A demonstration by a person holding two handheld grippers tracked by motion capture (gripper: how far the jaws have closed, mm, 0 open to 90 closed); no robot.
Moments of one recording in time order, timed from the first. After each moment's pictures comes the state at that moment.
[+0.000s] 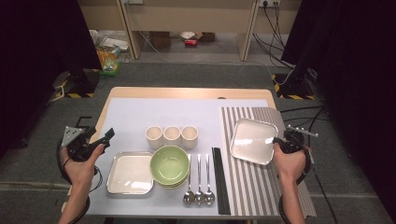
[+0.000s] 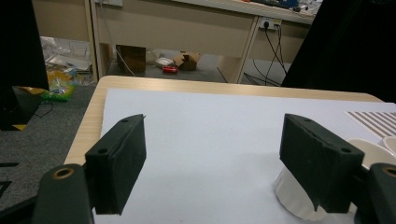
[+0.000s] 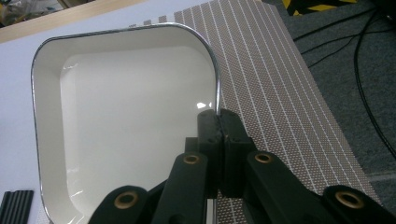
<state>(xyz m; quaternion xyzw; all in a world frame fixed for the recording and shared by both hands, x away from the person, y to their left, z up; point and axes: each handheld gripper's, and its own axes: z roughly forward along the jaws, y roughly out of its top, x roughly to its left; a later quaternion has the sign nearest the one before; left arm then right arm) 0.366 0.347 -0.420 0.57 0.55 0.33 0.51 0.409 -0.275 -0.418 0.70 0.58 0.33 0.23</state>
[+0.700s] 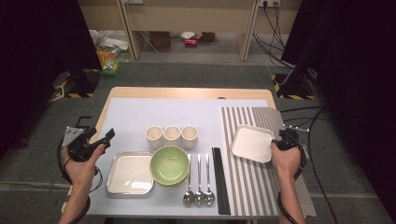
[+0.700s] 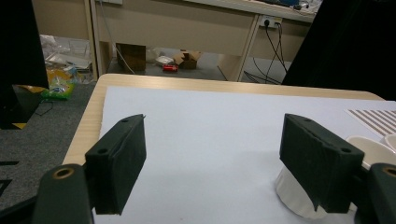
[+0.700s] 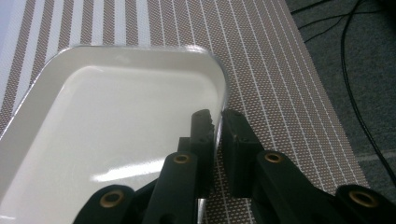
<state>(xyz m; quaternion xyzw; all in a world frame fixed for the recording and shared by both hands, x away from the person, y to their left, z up) 0.367 0.347 -0.423 0.57 0.55 0.33 0.51 0.437 -0.280 -0.446 0.71 0.61 0.27 0.22</state>
